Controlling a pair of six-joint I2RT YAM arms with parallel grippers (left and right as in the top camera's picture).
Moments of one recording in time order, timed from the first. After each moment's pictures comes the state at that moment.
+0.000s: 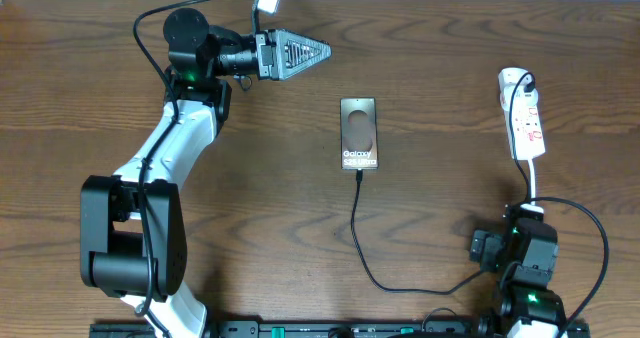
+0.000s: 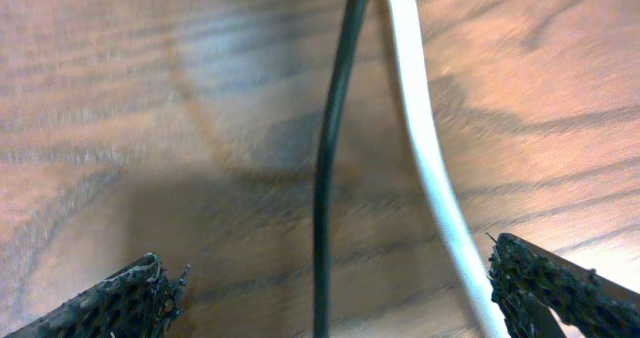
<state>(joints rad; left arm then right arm) -0.12 1.84 1.25 0.83 1.38 -1.15 -0.19 0.62 0.13 -0.42 0.22 -0.04</state>
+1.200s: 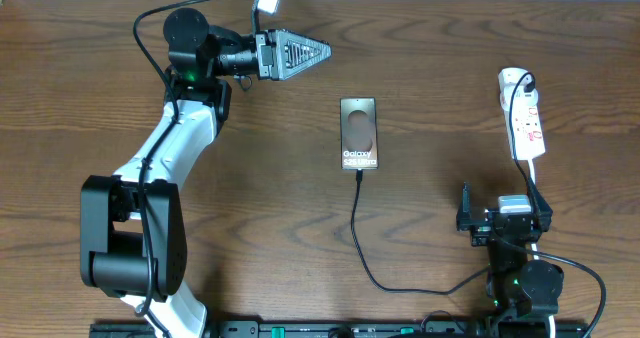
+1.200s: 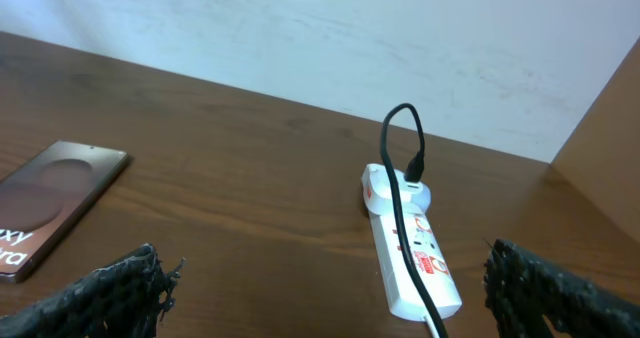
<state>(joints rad) -0.12 1.84 1.25 0.83 1.38 -1.15 -0.01 0.01 0.01 -0.07 0.00 -0.23</state>
